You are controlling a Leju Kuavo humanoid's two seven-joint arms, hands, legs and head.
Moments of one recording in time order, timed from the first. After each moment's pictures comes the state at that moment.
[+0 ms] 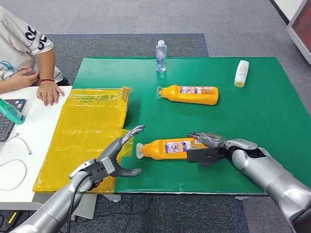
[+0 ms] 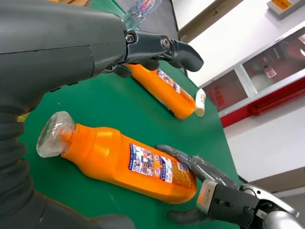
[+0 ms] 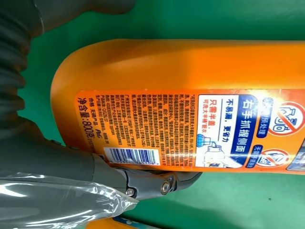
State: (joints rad) left arm -0.32 0.11 -0.53 -1.16 -0.21 -0.24 -0.70; right arm -0.78 -0.31 1.06 -0.81 0.51 0.30 -0.30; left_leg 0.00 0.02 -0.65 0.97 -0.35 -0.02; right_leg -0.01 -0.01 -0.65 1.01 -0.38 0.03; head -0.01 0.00
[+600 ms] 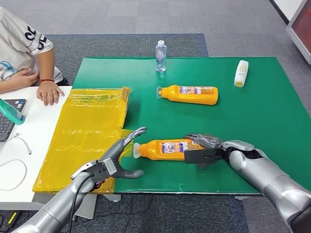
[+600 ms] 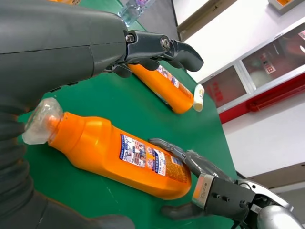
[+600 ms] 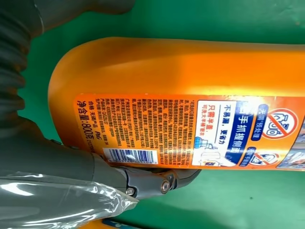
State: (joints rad) left arm -0.32 0.11 -0.54 -1.16 -0.20 -0.24 -0.70; right arm -0.77 -0.29 1.06 -0.82 0.49 0.30 -0.30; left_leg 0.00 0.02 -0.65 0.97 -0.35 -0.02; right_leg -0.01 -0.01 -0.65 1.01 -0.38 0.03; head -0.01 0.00
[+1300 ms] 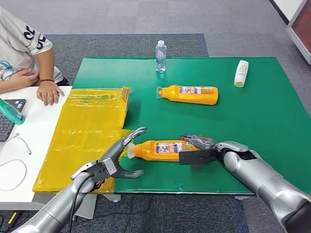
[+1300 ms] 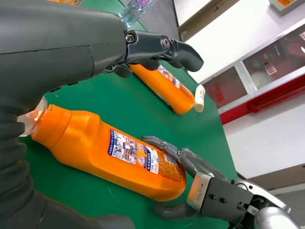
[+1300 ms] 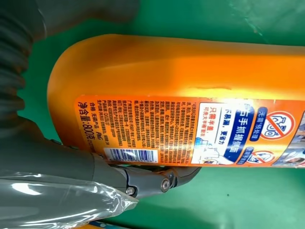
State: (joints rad) left arm -0.32 0.11 -0.54 -1.15 -0.19 -0.23 -0.70; right arm -0.76 -0.25 1.06 -0.81 0.48 0.29 -0.30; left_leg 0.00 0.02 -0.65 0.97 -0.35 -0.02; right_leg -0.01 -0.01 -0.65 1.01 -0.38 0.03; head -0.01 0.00
